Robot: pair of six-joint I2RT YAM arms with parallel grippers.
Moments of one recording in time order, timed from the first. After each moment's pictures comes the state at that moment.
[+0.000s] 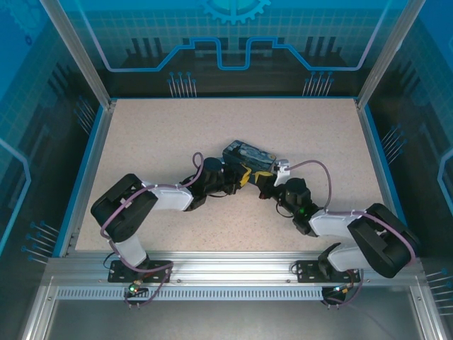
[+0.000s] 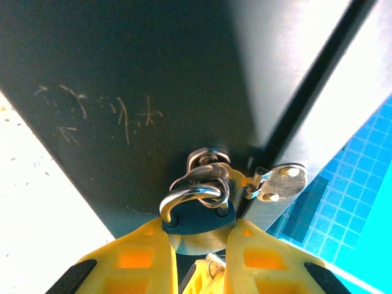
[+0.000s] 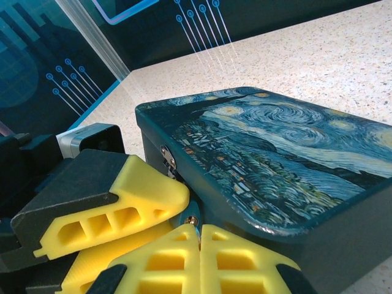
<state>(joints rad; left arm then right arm) -0.70 1.73 0.74 0.61 0.23 -1.77 0.60 1.35 0.28 0.84 0.00 0.48</state>
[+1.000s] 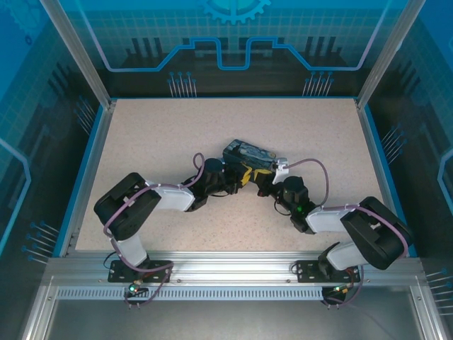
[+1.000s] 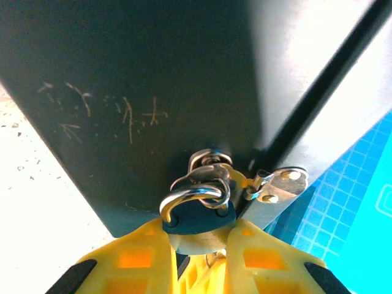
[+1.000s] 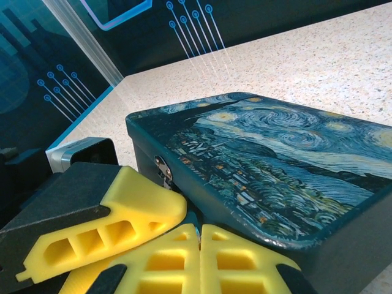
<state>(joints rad) -0.71 1.75 0.74 0.66 0.20 -1.82 0.60 1.42 0.30 0.89 0.02 0.48</state>
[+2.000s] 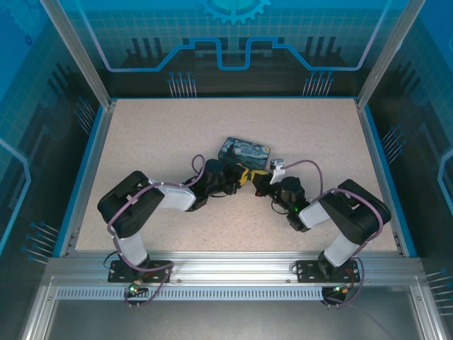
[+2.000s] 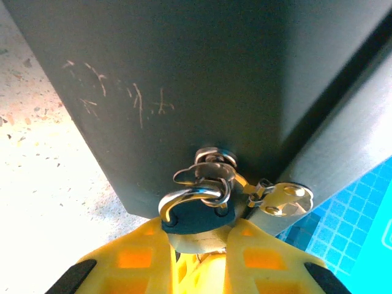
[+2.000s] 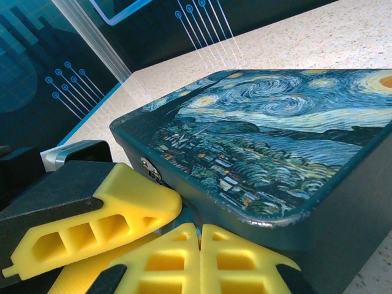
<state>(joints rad) -0.70 1.78 0.75 0.65 0.15 -1.87 0.56 1.66 0.31 1.15 -0.07 0.50</state>
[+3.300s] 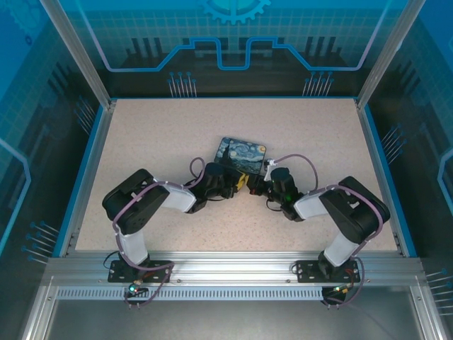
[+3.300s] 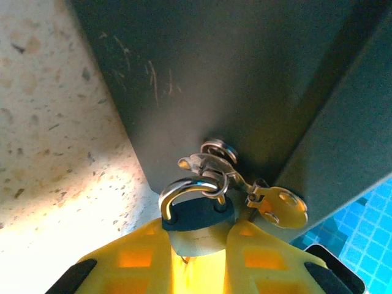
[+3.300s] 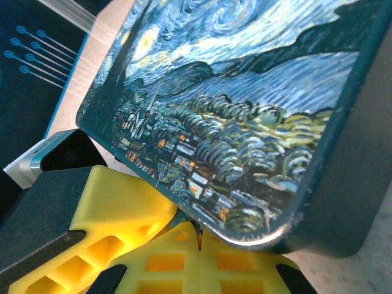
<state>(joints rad) -0.69 1.84 0.71 0.66 0.14 -1.84 0.58 1.64 0.46 0.71 -0.14 0.77</state>
